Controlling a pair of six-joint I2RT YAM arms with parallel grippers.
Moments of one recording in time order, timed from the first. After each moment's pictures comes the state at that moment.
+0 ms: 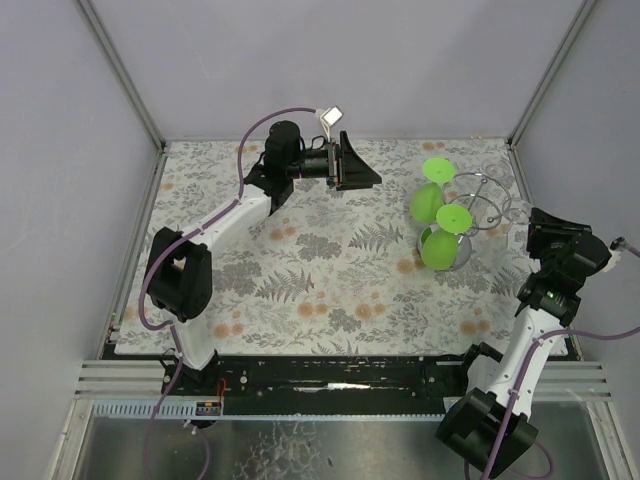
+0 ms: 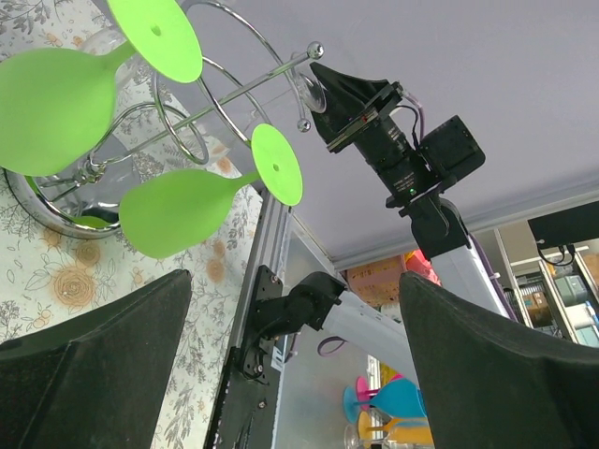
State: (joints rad) left arm -0.48 1.82 1.49 0.32 0.97 -1.00; right arm -0.65 0.75 0.64 -0.11 -0.26 1.24
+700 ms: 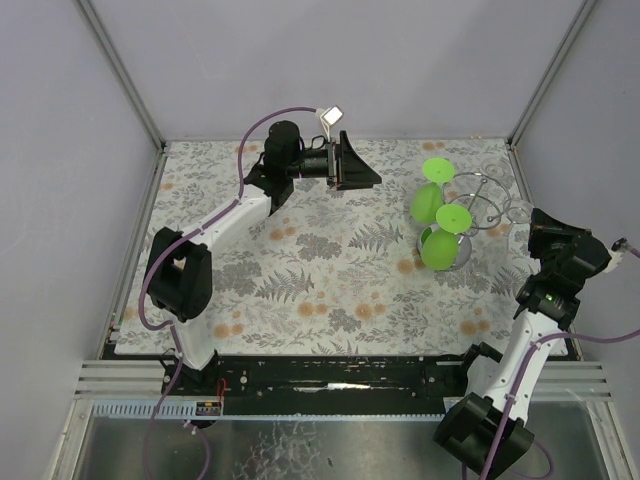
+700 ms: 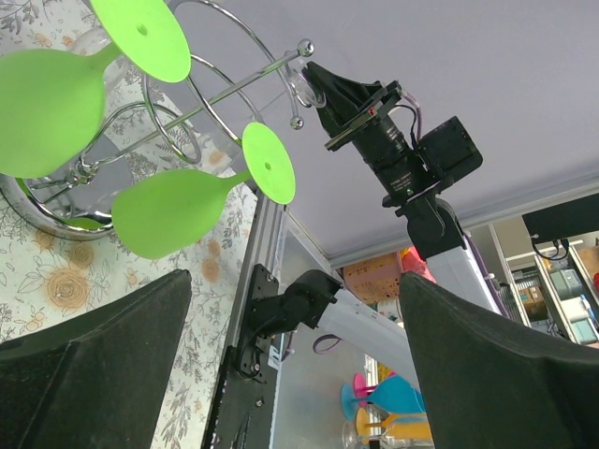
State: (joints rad) left arm -0.48 1.82 1.49 0.35 0.99 -1.02; right arm -0.65 0.73 0.64 -0.10 -0.25 1.26
